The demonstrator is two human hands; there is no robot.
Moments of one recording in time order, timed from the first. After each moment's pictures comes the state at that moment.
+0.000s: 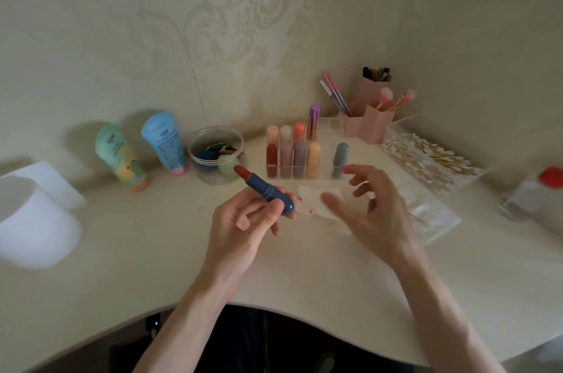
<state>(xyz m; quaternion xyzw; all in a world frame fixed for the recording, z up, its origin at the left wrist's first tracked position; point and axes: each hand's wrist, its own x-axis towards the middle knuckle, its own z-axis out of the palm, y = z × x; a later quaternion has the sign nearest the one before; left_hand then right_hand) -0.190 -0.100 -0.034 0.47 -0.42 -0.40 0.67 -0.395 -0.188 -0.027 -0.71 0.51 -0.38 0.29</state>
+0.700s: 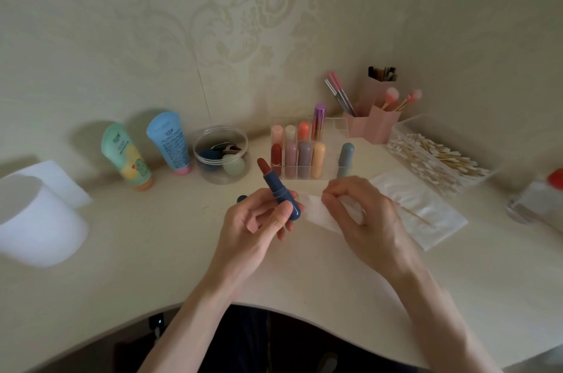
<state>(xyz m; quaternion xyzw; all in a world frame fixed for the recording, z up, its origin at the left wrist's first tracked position) -0.190 -0.102 -0.039 0.47 -0.44 -0.43 0.63 -0.384 -0.180 -0.031 -0.80 0.39 -0.40 0.22</state>
